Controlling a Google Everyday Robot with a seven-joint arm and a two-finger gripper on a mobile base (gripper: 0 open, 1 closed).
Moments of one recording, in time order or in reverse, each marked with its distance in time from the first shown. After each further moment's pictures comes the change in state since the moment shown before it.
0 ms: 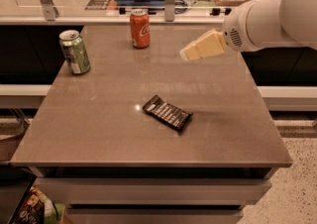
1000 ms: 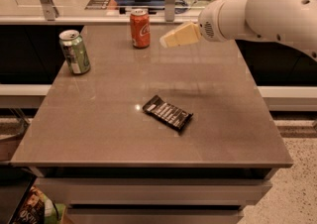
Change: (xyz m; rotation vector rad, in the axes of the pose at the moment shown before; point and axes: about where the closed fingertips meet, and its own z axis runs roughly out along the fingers) arm -0.035 -0.001 0.083 -0.096 -0.146 0.022
